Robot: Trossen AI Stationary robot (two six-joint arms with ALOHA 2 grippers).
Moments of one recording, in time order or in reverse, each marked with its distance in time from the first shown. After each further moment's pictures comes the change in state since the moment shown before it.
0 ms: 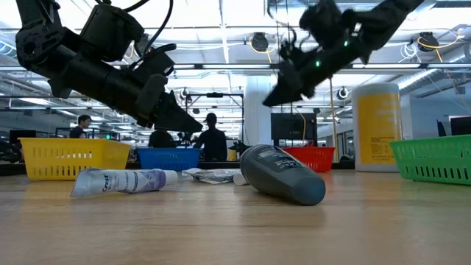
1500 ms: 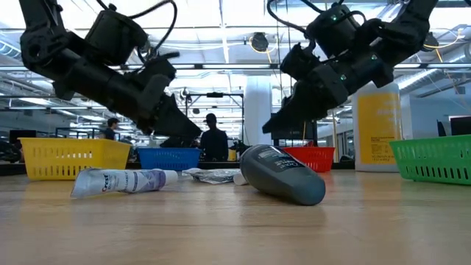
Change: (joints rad) left arm 0.037 0.001 0.000 -0.034 0.071 -0.105; right arm 0.235 0.153 -0.145 0.233 -0.261 -0.017
